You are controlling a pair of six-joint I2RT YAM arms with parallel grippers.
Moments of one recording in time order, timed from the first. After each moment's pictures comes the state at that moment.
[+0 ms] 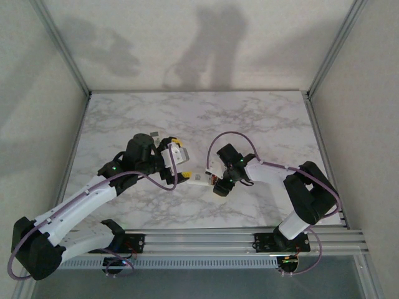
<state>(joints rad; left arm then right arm) -0.59 1.05 0.82 -0.30 0.39 0.53 0.70 1.60 0.84 -0.47 -0.16 -0.47</state>
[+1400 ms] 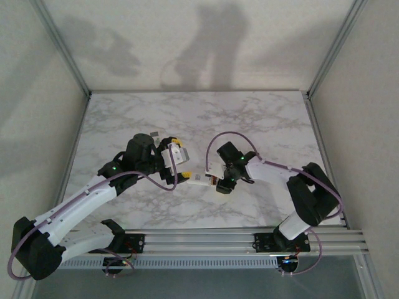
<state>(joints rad) -0.59 1.05 0.82 -0.30 0.39 0.54 0.70 1.56 0.87 -0.55 -0.16 -0.65</state>
